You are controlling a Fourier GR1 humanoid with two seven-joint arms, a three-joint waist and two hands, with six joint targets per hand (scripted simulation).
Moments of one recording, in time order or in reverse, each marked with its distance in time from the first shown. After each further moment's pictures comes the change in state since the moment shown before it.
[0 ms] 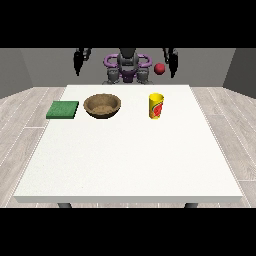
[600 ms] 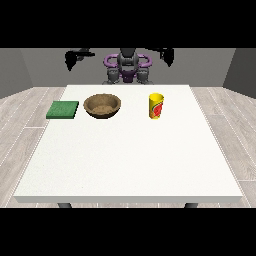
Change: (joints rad) left arm 0.025 -0.078 -0.063 -0.052 0.011 0.111 -0.115; right arm 0.064 -0.046 -0.128 0.065 -0.150 0.137 -0.200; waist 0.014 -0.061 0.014
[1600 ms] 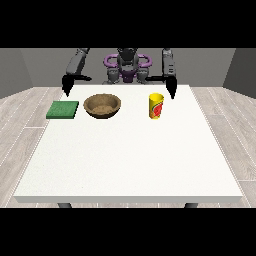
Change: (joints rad) left arm -0.414 0.057 0.190 0.413 0.034 0.023 -0.310; right arm -0.290 -0.033 -0.092 0.358 -0.008 0.109 -0.370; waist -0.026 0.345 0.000
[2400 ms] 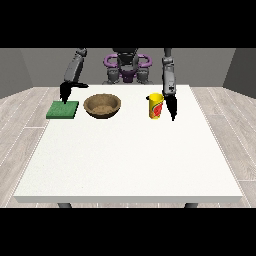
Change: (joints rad) left arm -0.220 0.085 0.146 0.406 0.042 -0.015 -0.276; right arm -0.104 -0.033 -0.007 0.131 0.016 0.059 -0.150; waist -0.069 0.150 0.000
